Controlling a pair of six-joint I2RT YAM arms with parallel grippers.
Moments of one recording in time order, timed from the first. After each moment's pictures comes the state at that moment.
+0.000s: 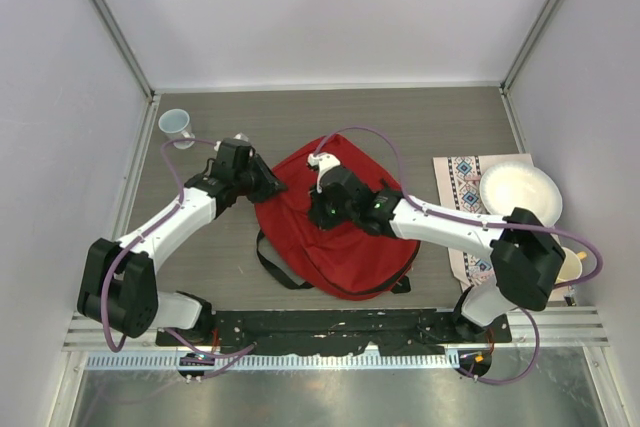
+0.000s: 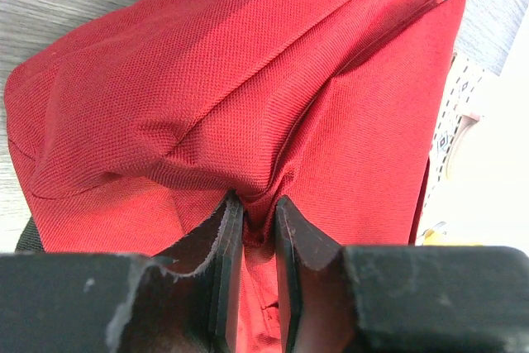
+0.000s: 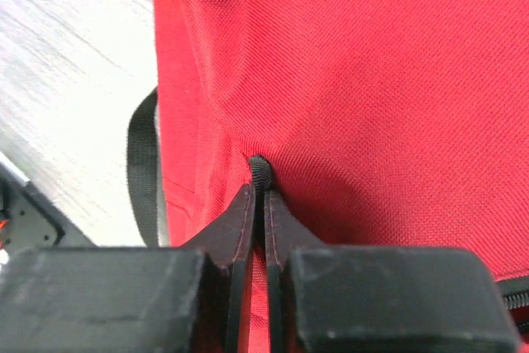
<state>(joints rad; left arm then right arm) -0.38 1.35 0.88 -0.29 0.17 -0.92 0.95 1.54 1.04 -0.20 0.07 0.43</state>
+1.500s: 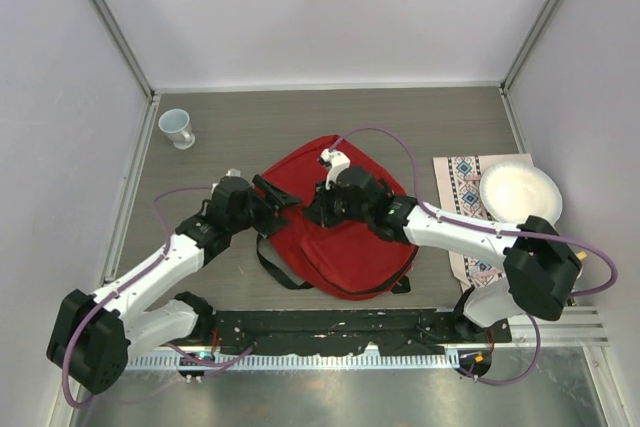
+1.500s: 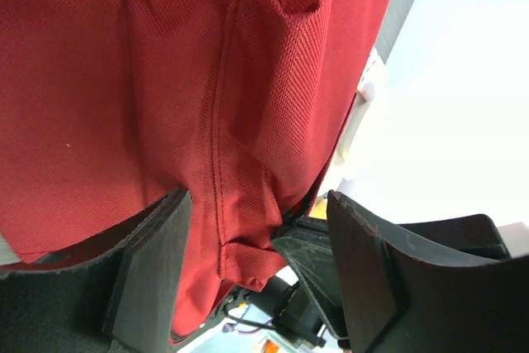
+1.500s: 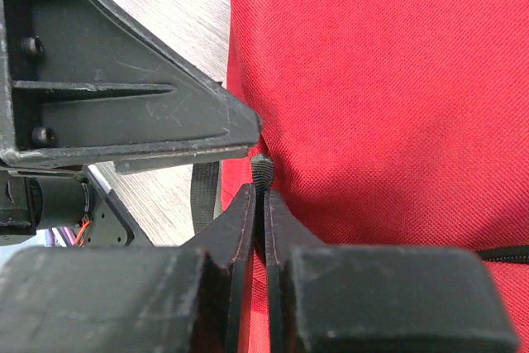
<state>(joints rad) -0.50 1.03 0.58 -0.16 0.15 -1.36 0.91 1.45 0.91 0.03 -0.08 0.53</state>
